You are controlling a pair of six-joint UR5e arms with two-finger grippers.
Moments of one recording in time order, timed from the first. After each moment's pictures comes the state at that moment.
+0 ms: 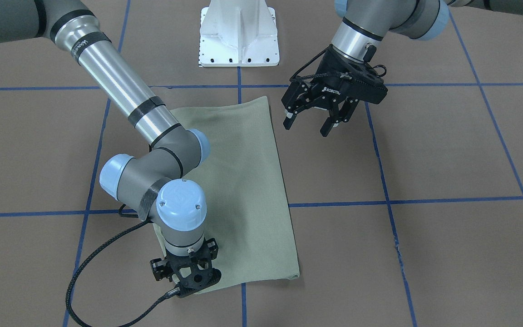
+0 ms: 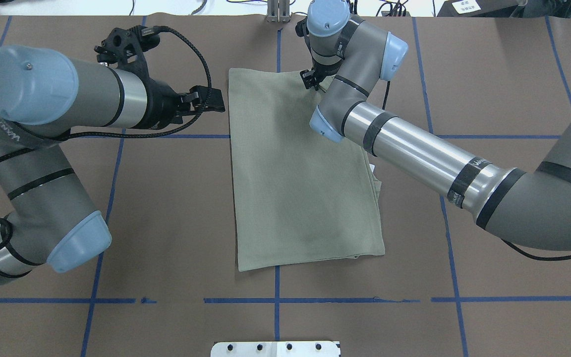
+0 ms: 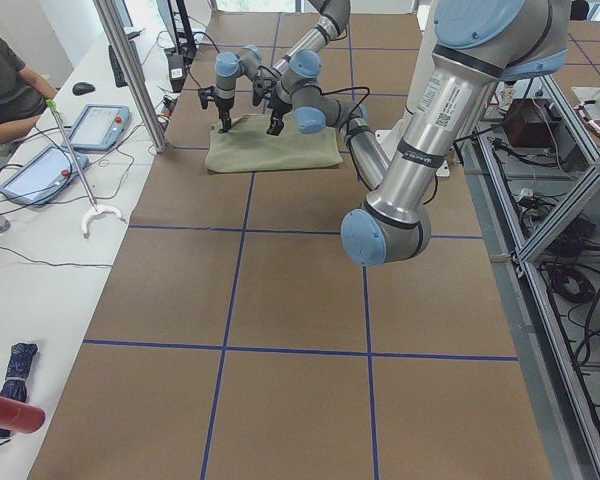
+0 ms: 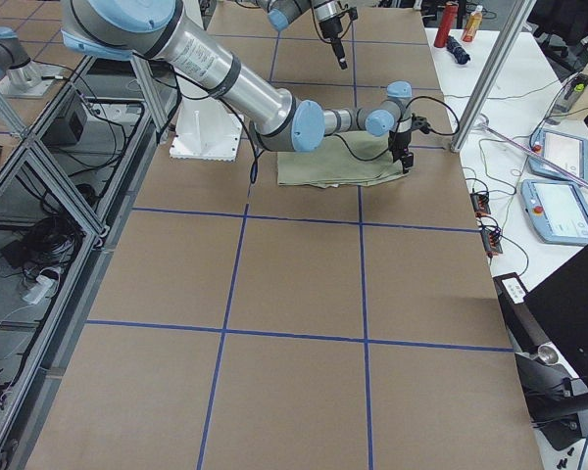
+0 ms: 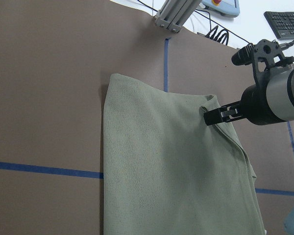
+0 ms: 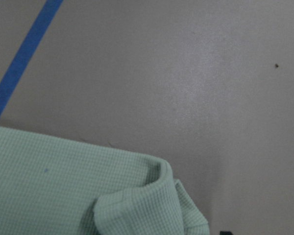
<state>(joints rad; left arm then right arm) -0.70 -2.07 -1.93 -1.95 -1.79 -1.36 0.79 -0.41 0.57 -1.10 1.81 0.59</state>
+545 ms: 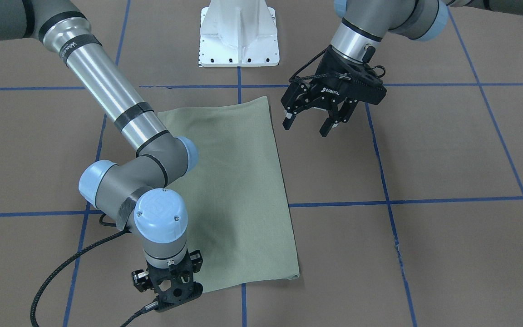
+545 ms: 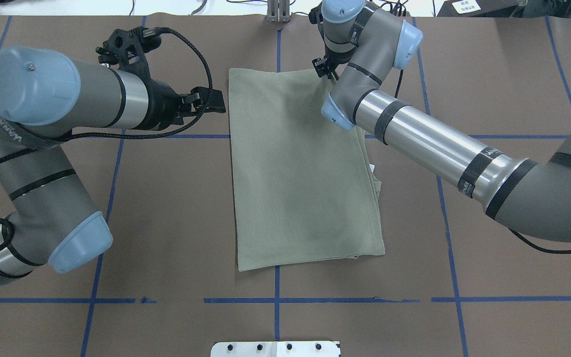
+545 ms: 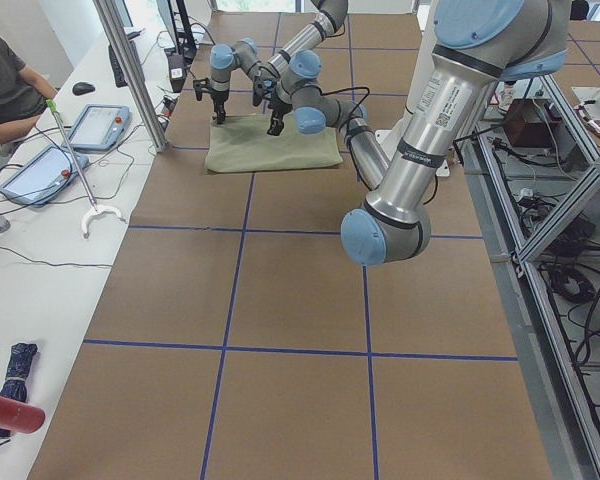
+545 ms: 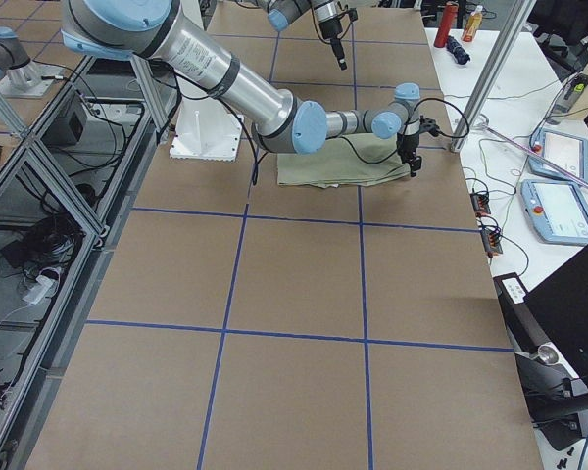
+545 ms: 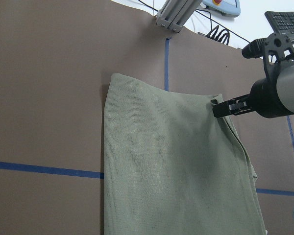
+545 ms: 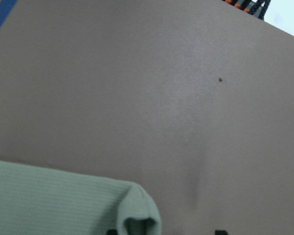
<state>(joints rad) -0.70 -2.07 -1.93 -1.95 -1.79 -1.36 0.84 -0.43 0.57 -1.09 1.81 0.57</state>
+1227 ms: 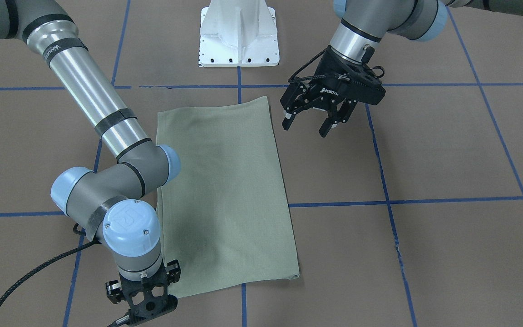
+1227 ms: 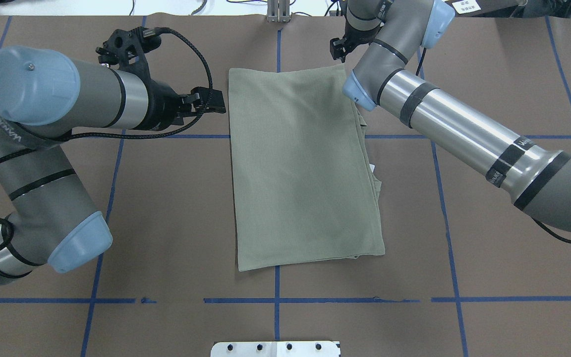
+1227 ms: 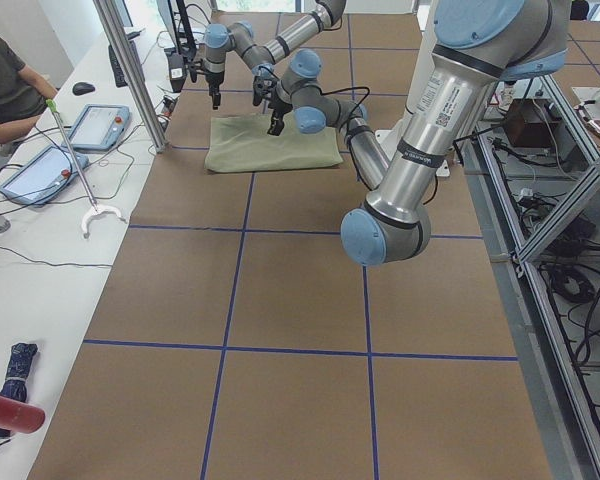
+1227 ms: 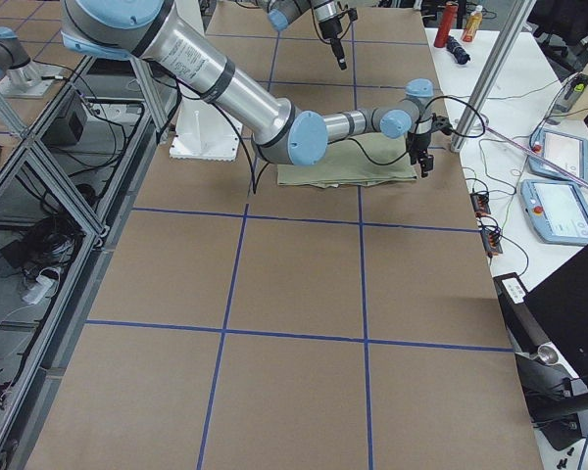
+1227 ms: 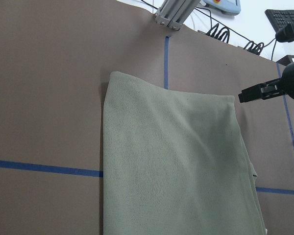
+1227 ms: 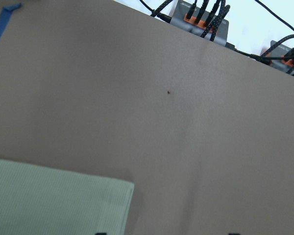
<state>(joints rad) -0.70 -2.07 -1.93 -1.95 -1.80 -1.37 0.91 -0.55 0.84 -1.23 1.90 0.54</state>
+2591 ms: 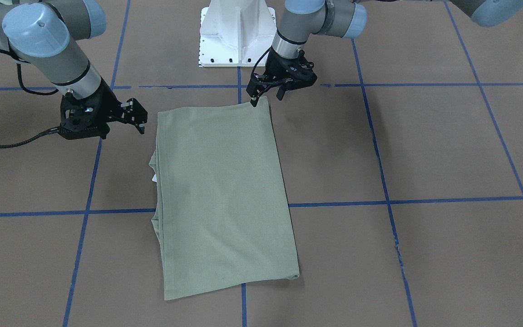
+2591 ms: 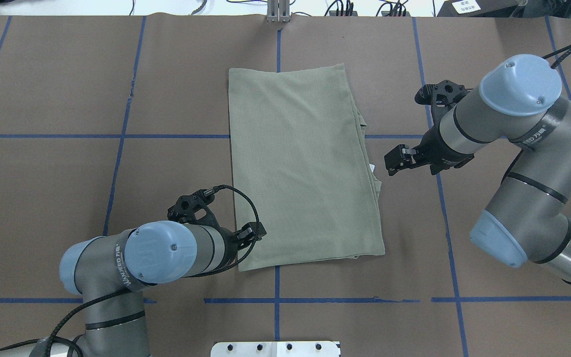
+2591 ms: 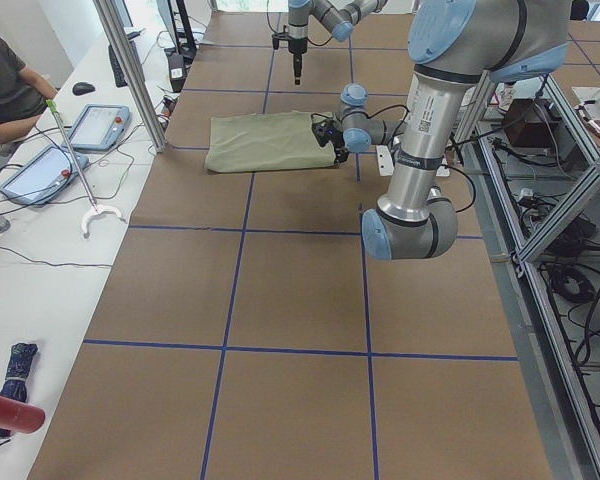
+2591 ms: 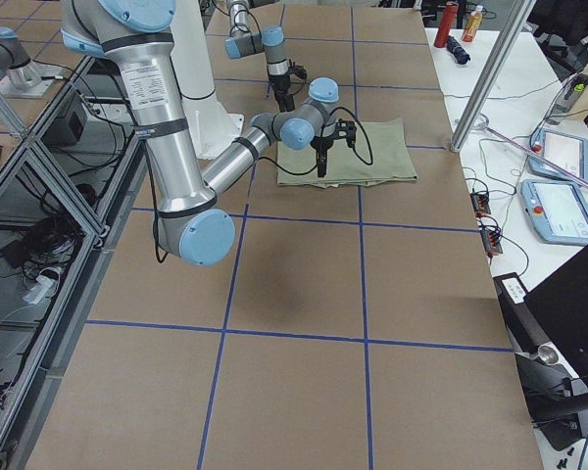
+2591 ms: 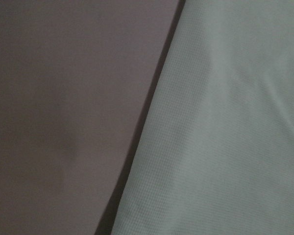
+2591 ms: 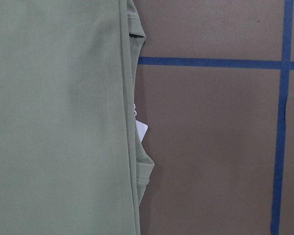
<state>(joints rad) -0.28 -2.05 -1.84 -1.86 -1.61 -1.89 0.75 -1.27 1.95 -1.50 2.10 0.99</state>
